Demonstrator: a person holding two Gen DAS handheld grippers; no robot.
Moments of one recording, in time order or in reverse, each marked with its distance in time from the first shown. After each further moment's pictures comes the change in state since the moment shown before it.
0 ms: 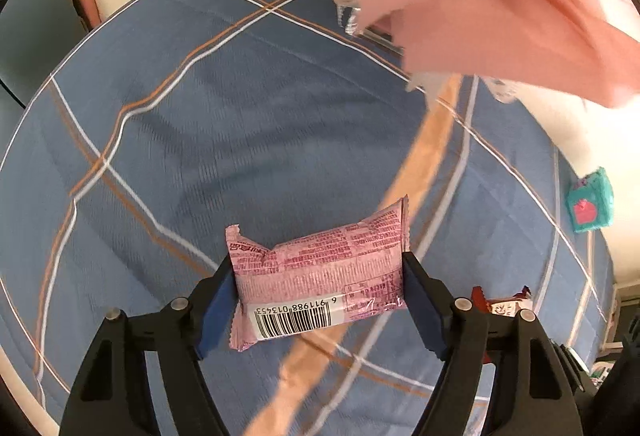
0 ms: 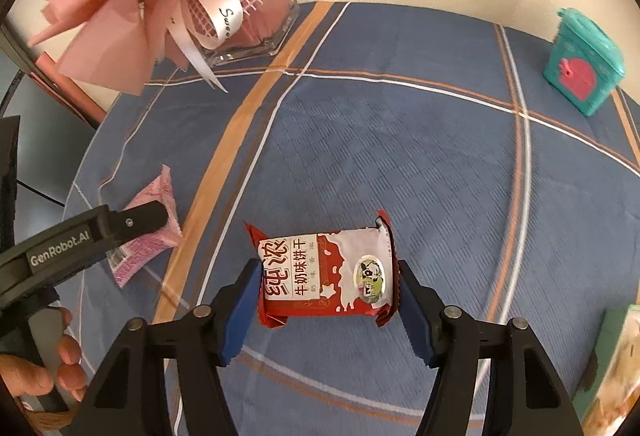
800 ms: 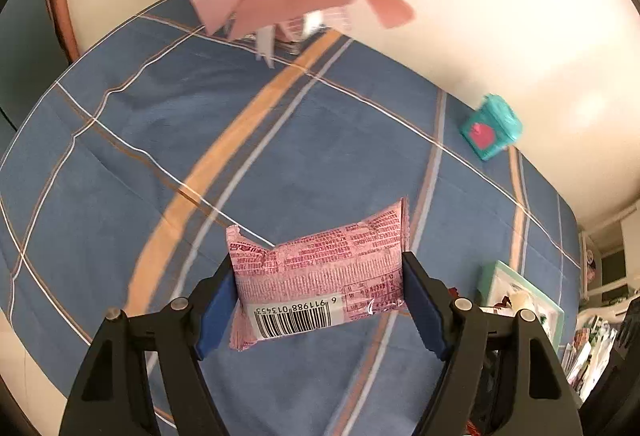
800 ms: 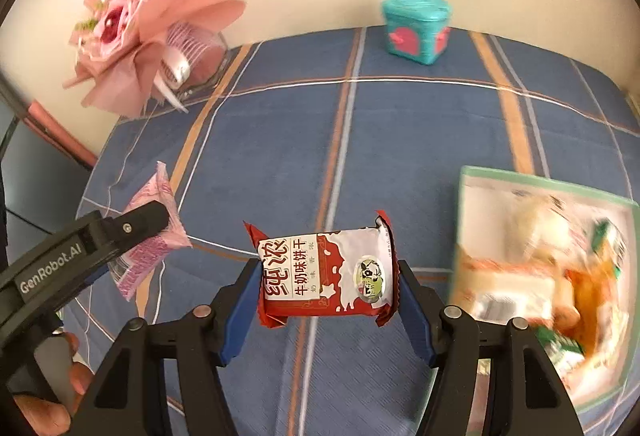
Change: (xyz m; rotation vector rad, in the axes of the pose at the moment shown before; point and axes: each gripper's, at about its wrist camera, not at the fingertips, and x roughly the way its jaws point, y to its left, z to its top) left arm -0.084 -0.100 -0.122 0.116 -0.104 -0.086; right arm -0.120 -0.083 -0.091 0.167 -0.108 -0.070
